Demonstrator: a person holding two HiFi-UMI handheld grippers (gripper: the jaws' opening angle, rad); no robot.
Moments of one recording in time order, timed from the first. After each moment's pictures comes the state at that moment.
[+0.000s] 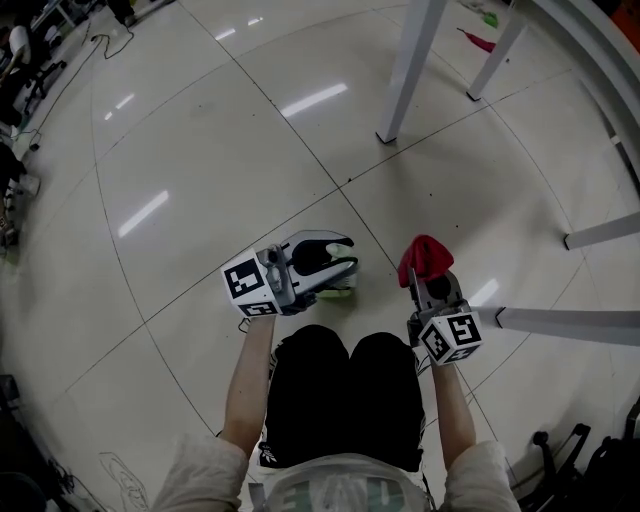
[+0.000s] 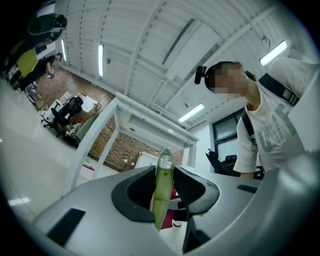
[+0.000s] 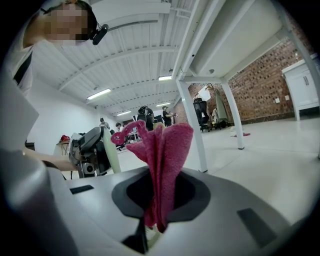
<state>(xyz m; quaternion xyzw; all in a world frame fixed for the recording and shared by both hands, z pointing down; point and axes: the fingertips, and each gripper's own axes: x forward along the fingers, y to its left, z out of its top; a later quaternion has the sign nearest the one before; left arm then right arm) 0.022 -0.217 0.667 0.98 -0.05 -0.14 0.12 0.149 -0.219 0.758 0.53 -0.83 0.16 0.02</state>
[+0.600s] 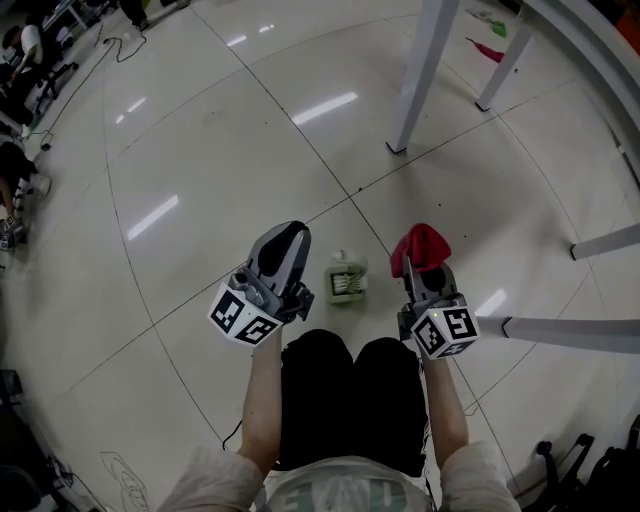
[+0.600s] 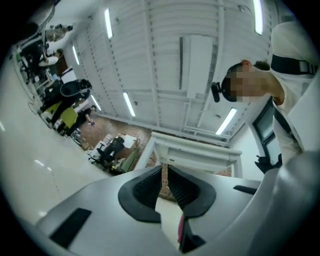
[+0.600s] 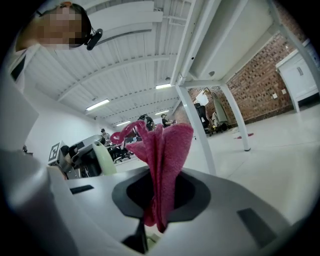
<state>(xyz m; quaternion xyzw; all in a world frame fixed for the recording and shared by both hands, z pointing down) -0.072 -0.256 0.632 0.91 -0.34 -0.23 0.08 0.118 -0.249 0.732 0.53 -0.83 0.16 -0.05</state>
